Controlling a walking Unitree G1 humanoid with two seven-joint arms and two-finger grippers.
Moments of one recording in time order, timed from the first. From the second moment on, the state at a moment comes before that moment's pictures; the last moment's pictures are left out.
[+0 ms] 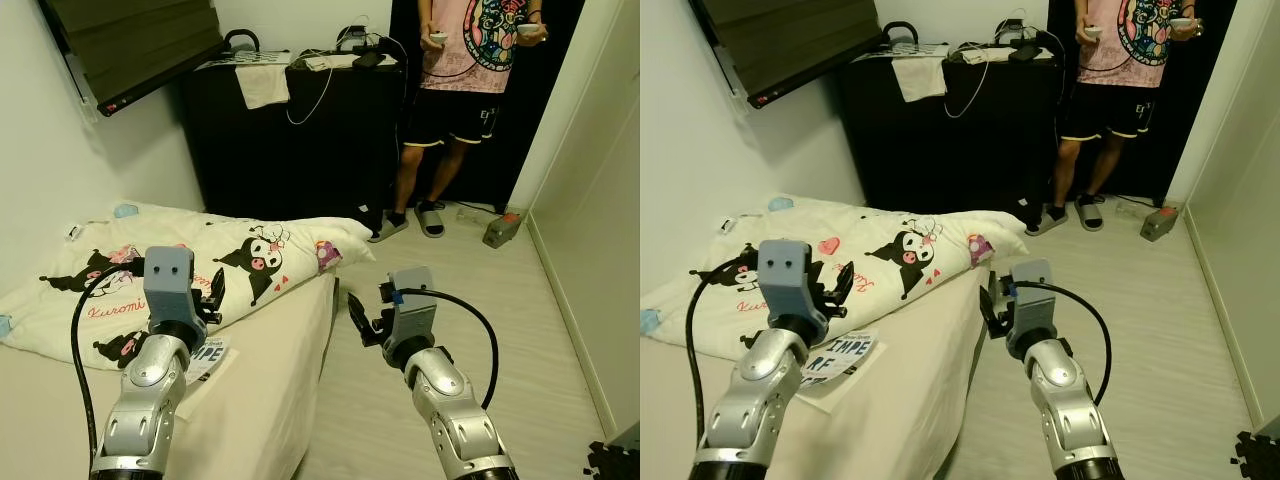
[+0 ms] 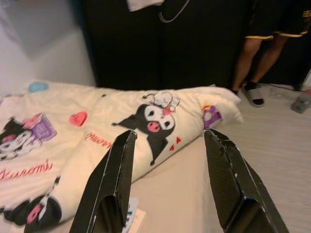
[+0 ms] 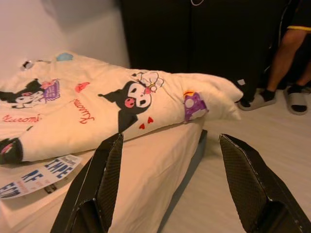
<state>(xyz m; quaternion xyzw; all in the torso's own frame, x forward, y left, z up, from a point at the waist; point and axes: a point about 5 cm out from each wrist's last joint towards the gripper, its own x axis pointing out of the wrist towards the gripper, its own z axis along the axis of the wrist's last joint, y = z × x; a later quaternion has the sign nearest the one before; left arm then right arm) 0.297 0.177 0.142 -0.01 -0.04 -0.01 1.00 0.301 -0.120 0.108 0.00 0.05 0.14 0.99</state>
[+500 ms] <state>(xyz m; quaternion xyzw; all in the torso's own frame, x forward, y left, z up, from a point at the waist) 0.297 0.179 0.144 0.00 -0.04 -0.01 1.00 0.302 -0.122 0.109 0.00 0.05 0.13 0.99</state>
